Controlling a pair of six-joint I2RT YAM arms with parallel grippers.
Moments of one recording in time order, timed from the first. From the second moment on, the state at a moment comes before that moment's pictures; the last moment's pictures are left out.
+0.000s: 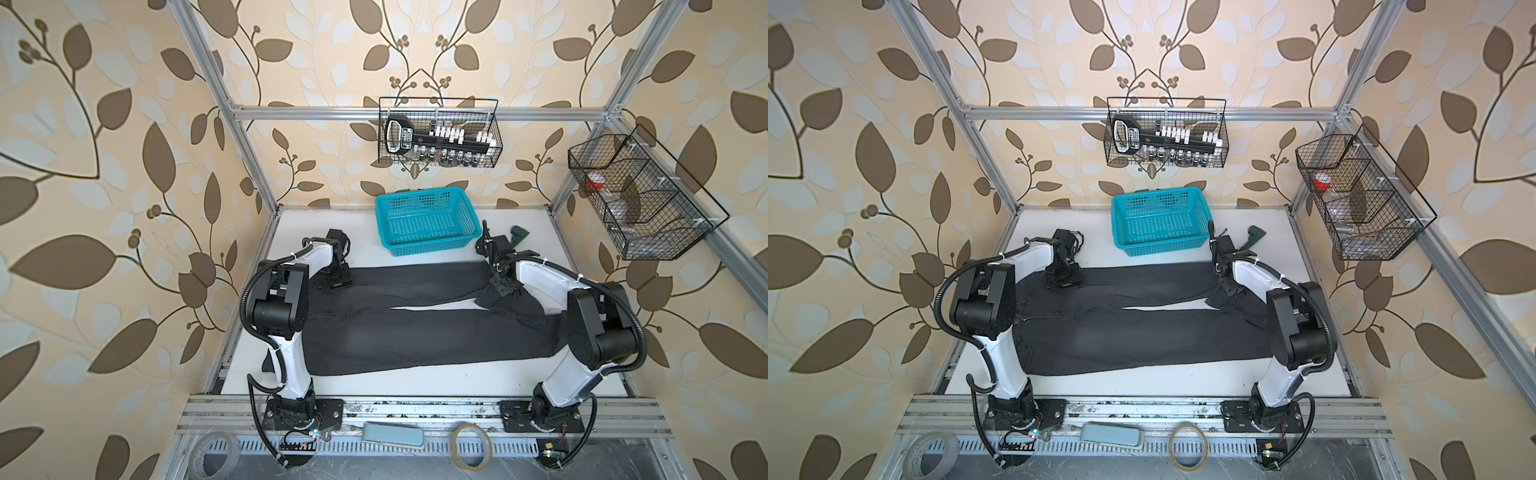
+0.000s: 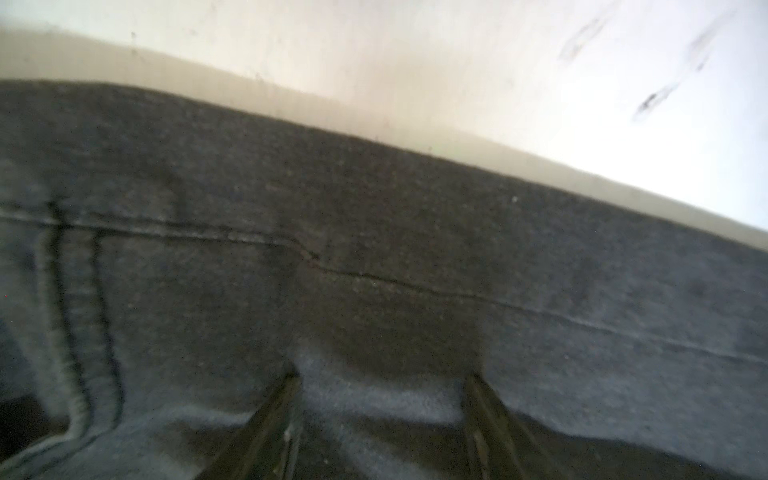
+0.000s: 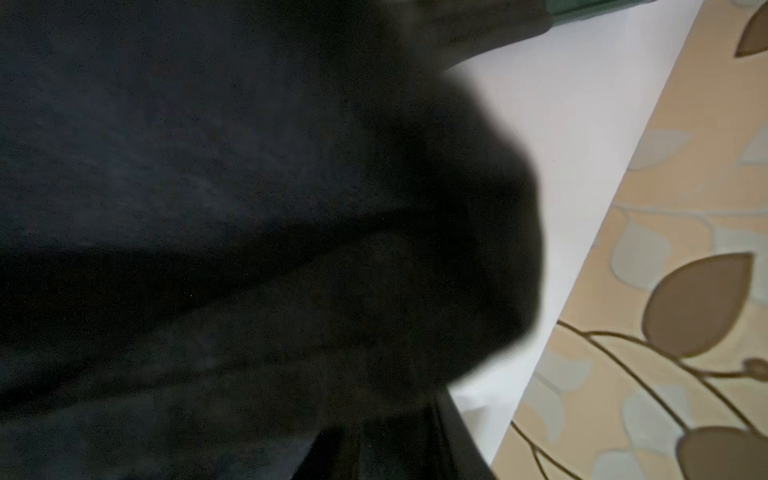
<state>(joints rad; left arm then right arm) -0.11 1.93 1.30 -0.79 -0.07 -0.44 0.19 1.74 1.12 -0.68 0.57 -0.33</state>
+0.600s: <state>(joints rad) -0.10 1.93 1.31 -0.83 -0.05 -0.42 0.32 1.27 0.89 -0.63 0.25 -0.27</state>
